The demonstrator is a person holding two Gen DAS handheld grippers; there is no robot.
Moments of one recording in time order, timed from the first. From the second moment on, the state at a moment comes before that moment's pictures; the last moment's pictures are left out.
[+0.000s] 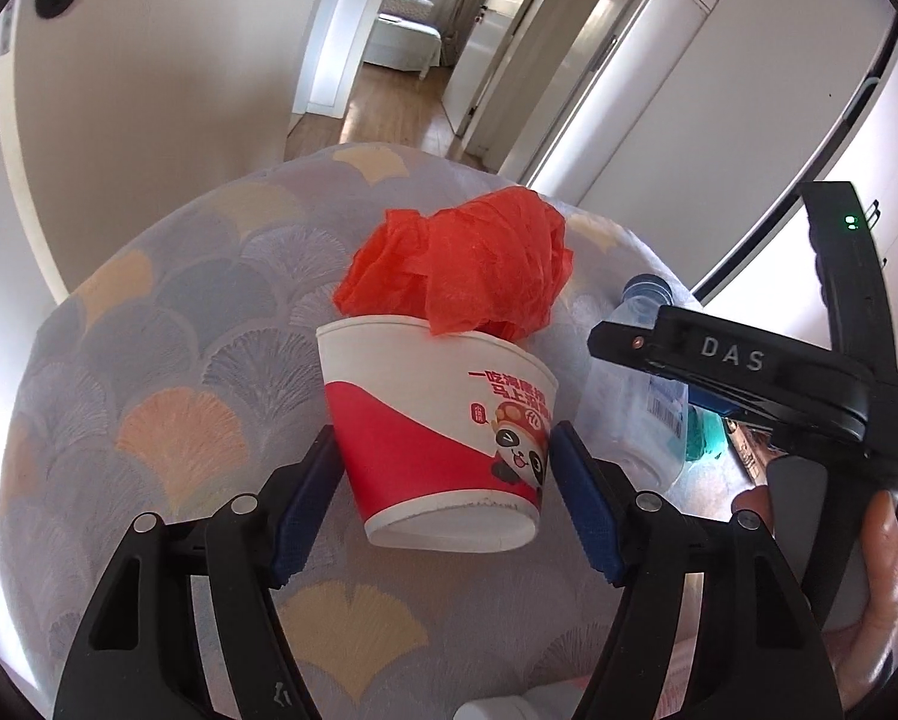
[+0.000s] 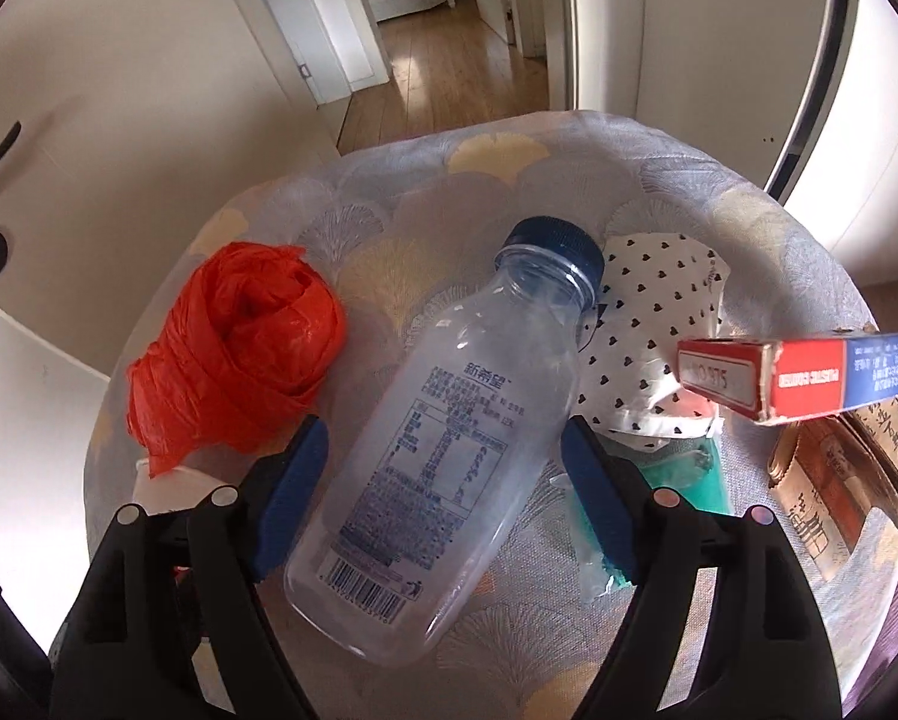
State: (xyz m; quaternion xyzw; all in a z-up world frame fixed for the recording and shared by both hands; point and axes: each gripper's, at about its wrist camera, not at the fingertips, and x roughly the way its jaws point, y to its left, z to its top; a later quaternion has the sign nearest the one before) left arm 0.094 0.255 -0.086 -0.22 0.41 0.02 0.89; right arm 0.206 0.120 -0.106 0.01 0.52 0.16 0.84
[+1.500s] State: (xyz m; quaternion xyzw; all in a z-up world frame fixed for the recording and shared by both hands) left arm 0.091 0.106 0.048 -0.16 0.29 -0.13 0.94; right arm 0.095 -0.108 0.018 0.15 0.31 0.17 0.92
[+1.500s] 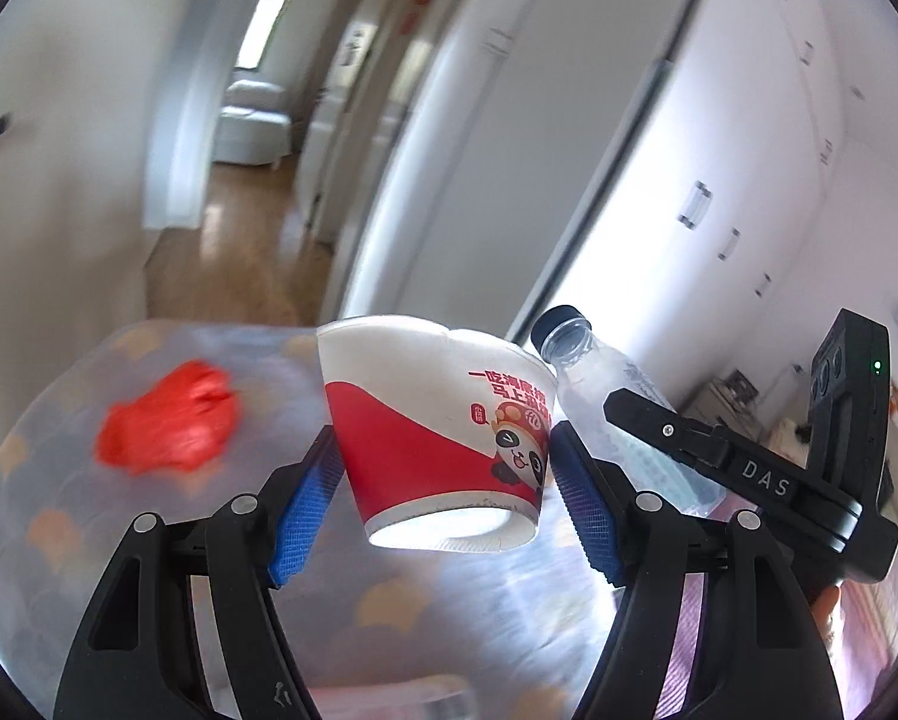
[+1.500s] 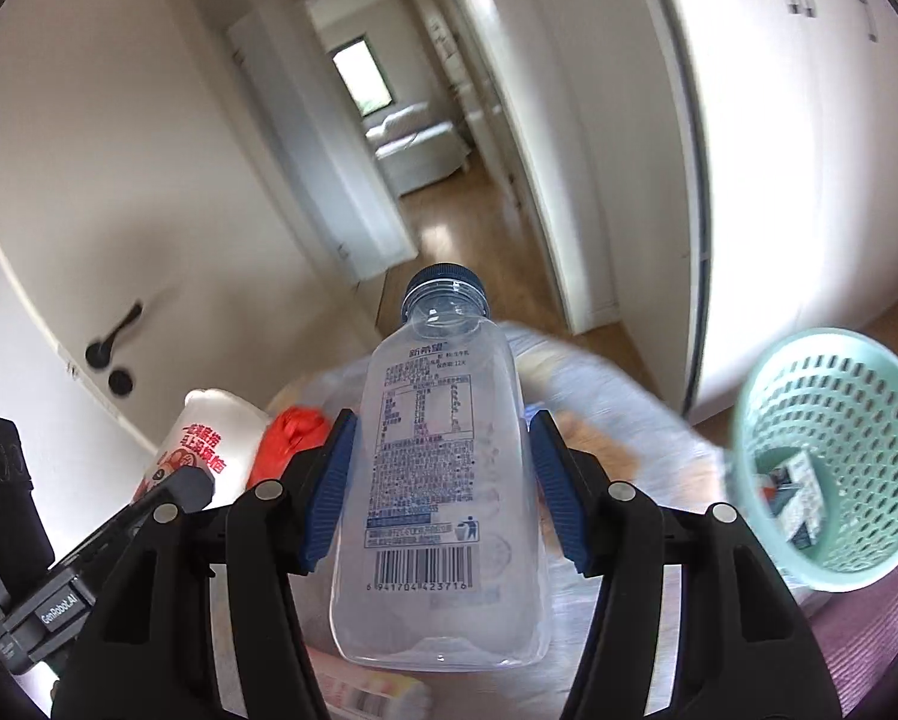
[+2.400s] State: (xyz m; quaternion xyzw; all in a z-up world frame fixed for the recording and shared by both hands) left arm 0.201 -0.167 -0.032 -0.03 0.37 -0.29 0.88; right arm 0.142 -0.363 -0.080 0.26 0.34 -0.07 0.90
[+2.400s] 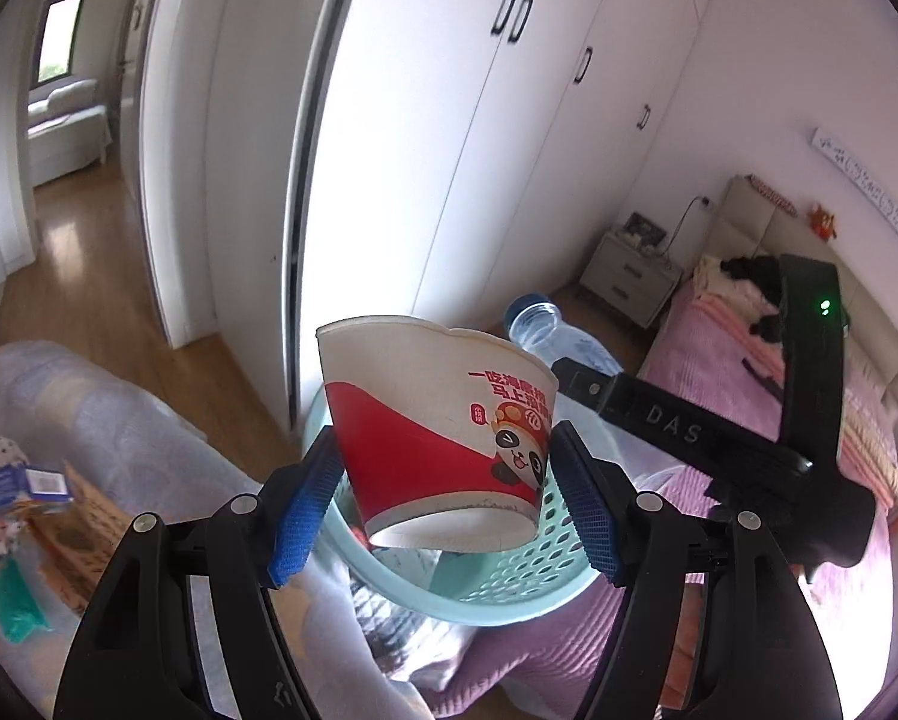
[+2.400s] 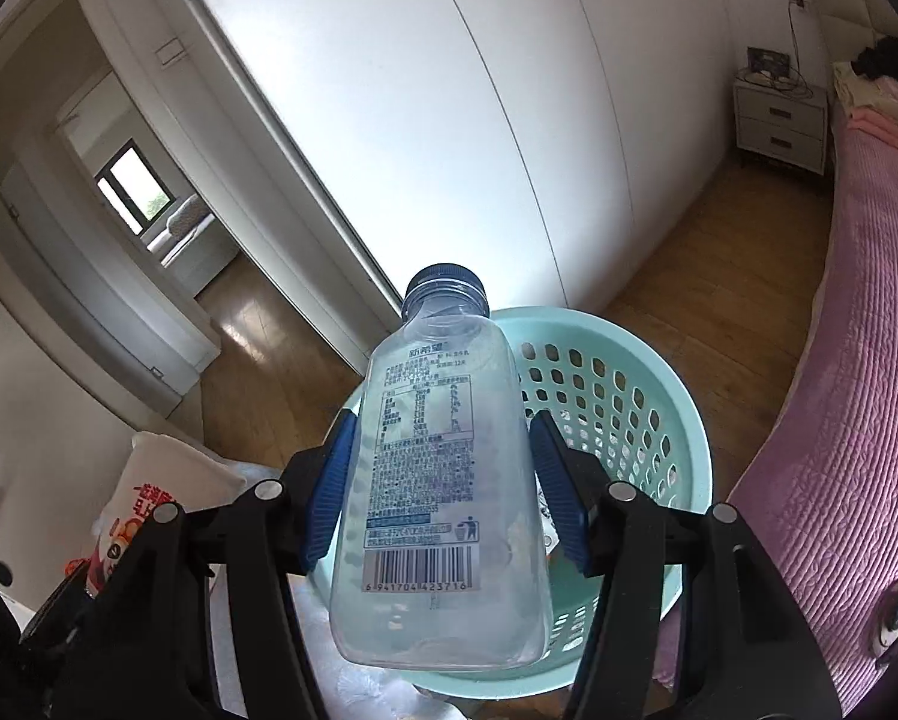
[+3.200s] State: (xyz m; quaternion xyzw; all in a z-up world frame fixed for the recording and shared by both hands) left arm 0.183 -0.146 -0.020 -0.05 0.34 -0.25 0.90; right arm 0.148 -0.374 -0.099 0.27 0.36 -0.07 0.89
